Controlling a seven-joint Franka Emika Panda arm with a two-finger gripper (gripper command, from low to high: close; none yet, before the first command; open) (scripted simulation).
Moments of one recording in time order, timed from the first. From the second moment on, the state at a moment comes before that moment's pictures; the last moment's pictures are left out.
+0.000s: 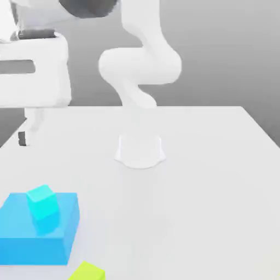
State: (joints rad) arm -0.10 0.06 -0.29 -2.10 0.20 2.42 0.45
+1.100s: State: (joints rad) arm -0.24 0.43 -0.36 -2.09 0.25 2.47 0.34
